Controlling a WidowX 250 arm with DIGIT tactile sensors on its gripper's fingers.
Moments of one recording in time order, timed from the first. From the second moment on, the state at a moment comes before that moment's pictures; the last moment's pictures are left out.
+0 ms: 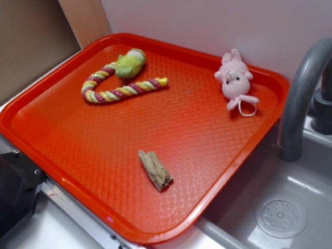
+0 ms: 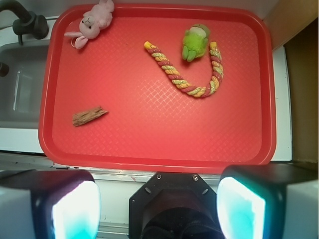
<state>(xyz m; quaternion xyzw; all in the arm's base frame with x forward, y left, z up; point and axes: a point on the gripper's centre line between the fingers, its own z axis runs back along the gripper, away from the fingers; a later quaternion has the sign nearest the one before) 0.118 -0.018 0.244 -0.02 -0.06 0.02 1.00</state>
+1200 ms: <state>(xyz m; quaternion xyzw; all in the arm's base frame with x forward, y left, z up) 0.187 -0.040 0.185 -0.03 -0.16 -0.46 0.87</state>
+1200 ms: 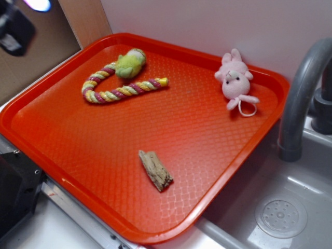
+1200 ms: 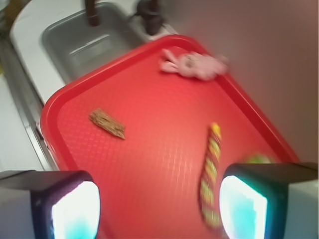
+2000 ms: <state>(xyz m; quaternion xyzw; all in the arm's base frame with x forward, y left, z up) 0.192 -0.108 0.094 -0.08 -0.09 -0.81 0.58</state>
